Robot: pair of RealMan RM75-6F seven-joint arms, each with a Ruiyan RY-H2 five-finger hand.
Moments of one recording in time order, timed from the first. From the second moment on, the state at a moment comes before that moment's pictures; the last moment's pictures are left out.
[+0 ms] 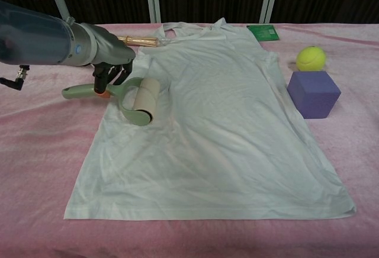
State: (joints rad) left arm -1.35 -1.50 0.04 -1.54 0.07 0.94 1.17; right arm 0.07 -1.09 0.04 -1.76 -1.33 1.34 -0.09
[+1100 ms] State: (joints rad) left arm -0.95 -1.14 0.10 -1.65 0.84 0.92 0.53; right arm 0.07 -1.09 0.04 -1.75 -1.34 1.36 -0.13
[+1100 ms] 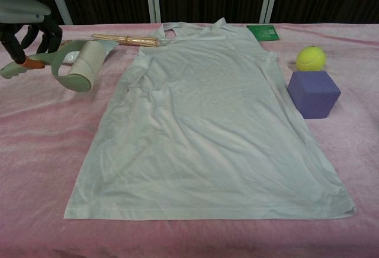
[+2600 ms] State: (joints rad) left arm -0.80 -1.12 0.06 -1.69 0.83 0.98 0.51; right arm 0.07 -1.09 0.04 -1.76 -1.33 1.34 -0.12
